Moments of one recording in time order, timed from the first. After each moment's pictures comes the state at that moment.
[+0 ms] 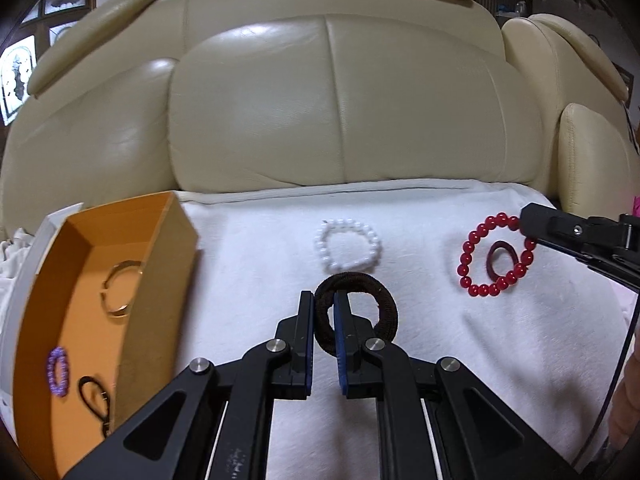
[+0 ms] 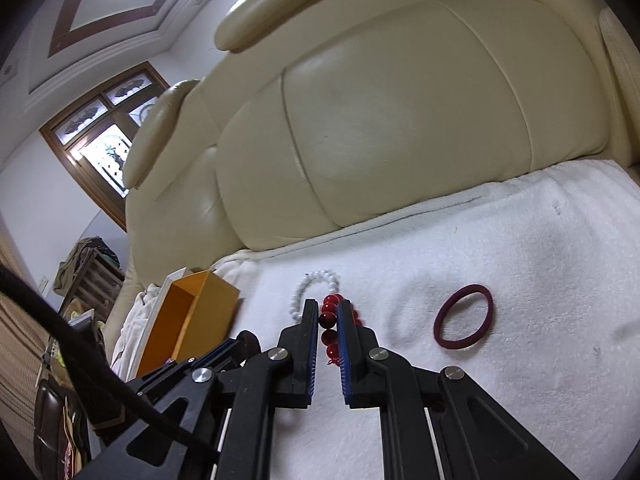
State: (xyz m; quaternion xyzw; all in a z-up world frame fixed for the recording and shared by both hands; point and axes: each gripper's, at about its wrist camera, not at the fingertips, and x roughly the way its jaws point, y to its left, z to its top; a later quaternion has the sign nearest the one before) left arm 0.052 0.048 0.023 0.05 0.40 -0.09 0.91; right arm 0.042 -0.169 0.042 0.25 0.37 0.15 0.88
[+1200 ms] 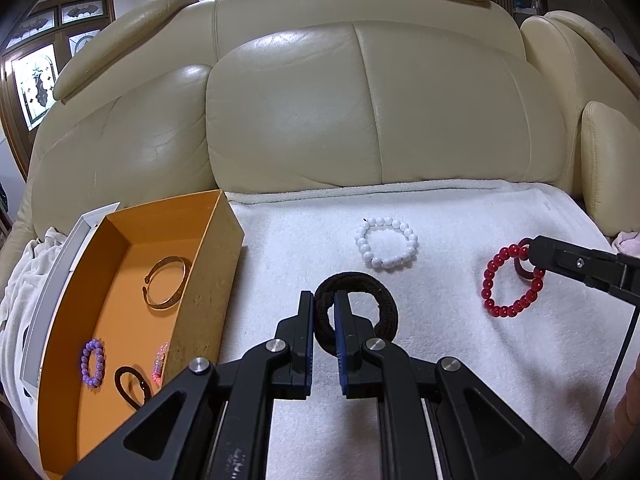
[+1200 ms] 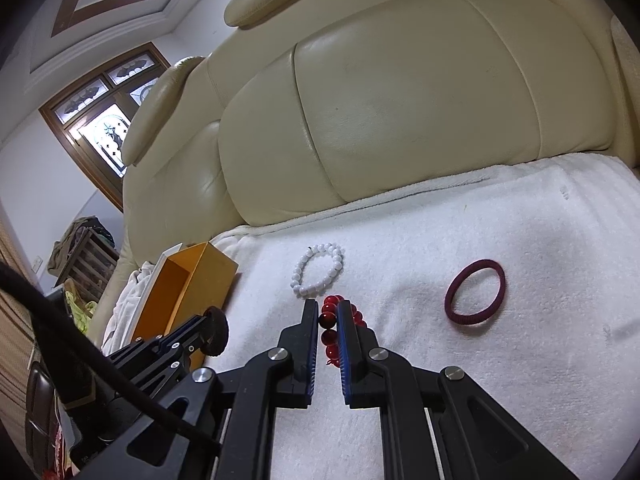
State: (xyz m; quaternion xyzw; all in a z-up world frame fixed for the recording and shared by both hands) left arm 0.043 0.061 0.026 0.07 0.40 -0.05 0.91; right arm 0.039 -0.149 0.027 0.22 0.40 0.16 0.88
